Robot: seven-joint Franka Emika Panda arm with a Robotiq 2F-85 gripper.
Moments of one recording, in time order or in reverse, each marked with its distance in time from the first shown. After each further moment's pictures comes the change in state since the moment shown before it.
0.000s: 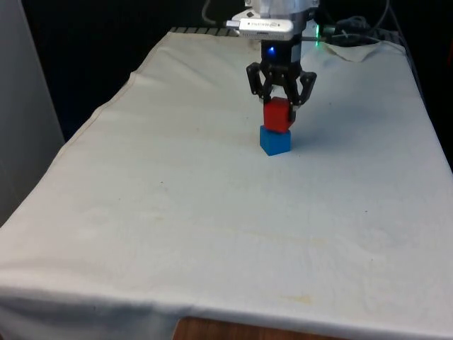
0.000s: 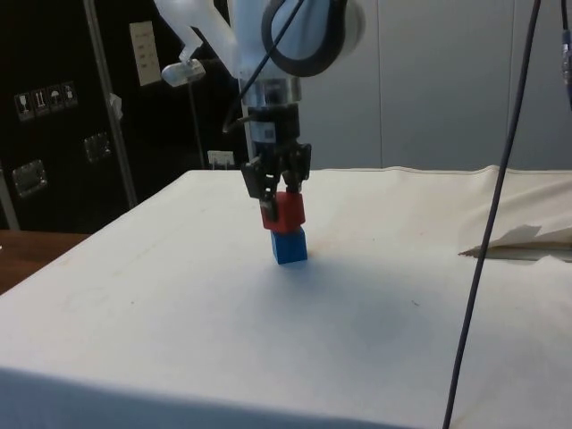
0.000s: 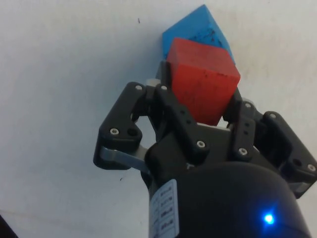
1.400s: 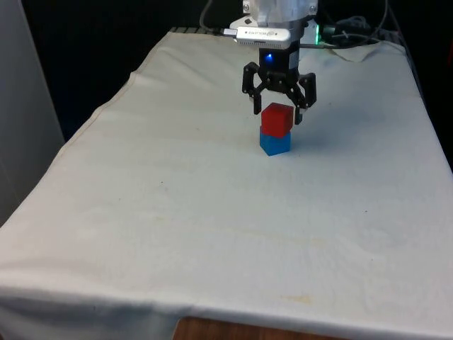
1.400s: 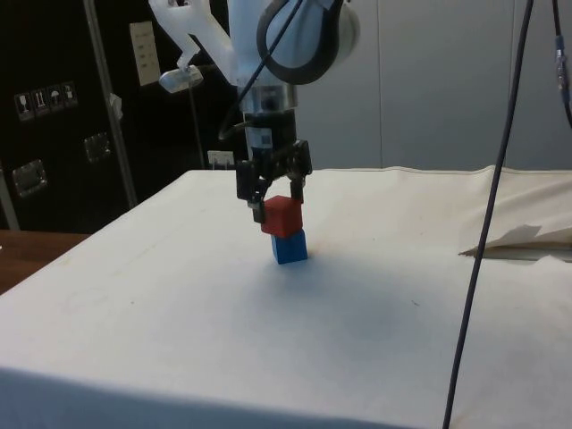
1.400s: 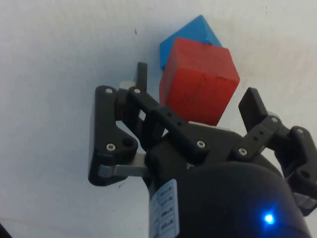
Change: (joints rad) arm -0.004 0.035 -0.001 0.026 0.000 0.005 0.002
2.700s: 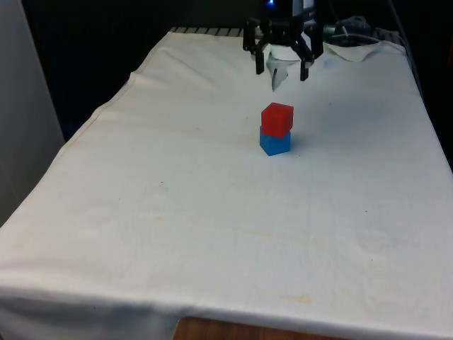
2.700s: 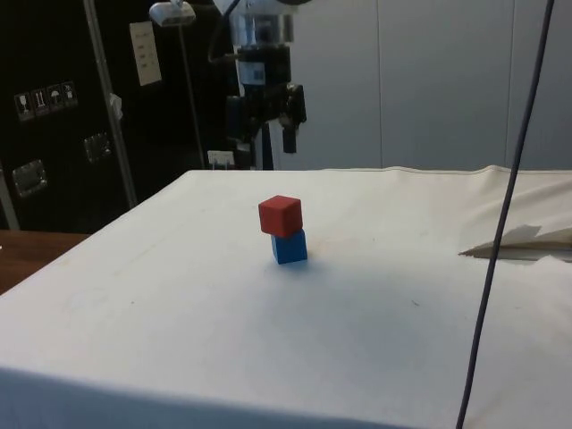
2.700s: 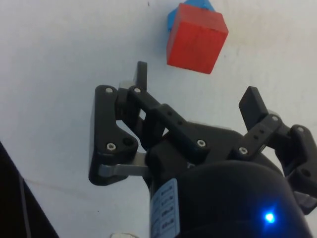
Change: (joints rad) arm -0.002 -0.198 -0.002 0.010 -0.001 -0.178 0.000
